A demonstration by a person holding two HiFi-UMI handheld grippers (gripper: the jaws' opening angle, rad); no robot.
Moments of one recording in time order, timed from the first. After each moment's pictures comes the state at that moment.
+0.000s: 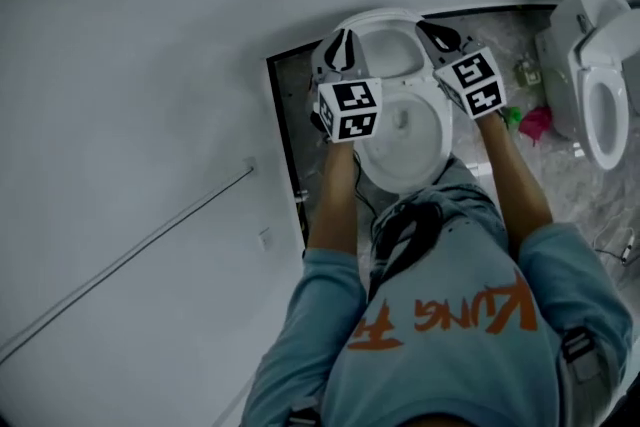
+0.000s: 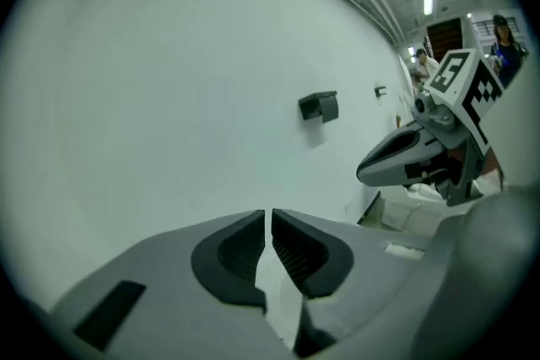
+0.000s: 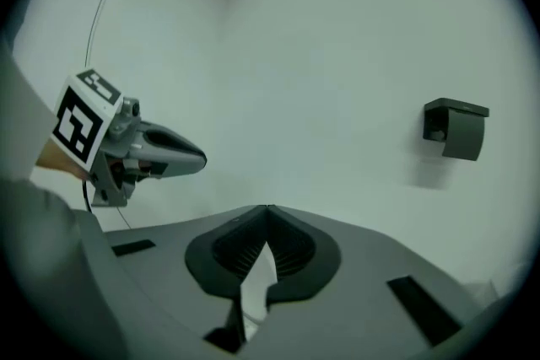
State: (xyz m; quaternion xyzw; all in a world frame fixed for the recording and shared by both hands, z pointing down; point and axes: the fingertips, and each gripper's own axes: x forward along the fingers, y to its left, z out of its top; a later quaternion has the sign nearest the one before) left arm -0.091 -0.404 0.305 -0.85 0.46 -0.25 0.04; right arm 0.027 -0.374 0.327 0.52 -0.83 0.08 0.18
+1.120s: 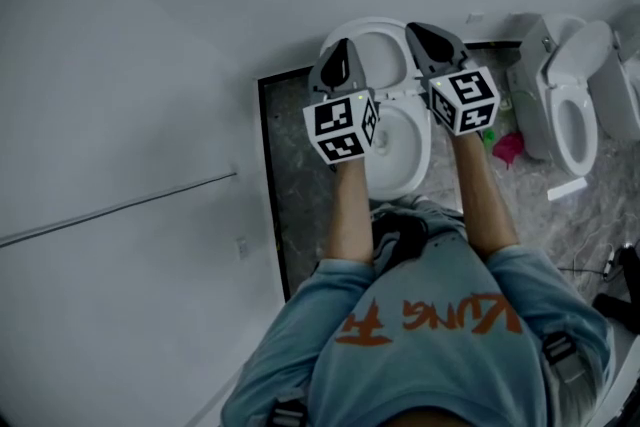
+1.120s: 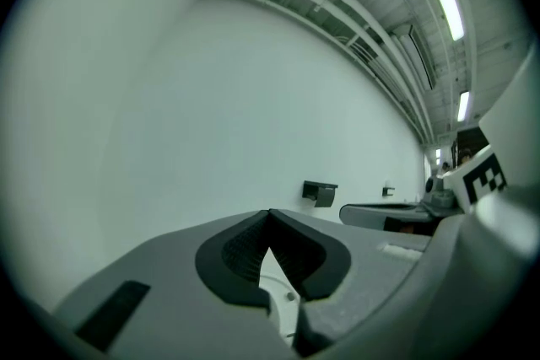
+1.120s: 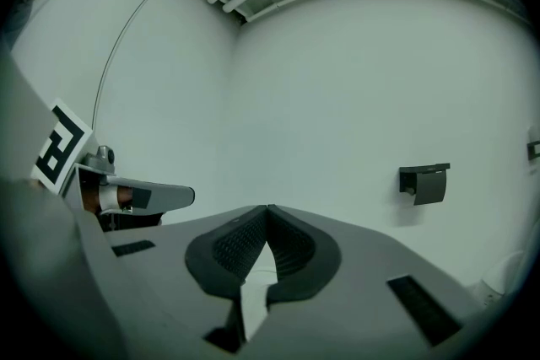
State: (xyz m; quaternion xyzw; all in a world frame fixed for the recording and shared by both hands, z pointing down) left arm -0.151 -0.268 0.179 -0.87 0.49 0.02 -0.08; right arm -0.036 -0.258 0.179 0.58 -0.82 0.00 0.04
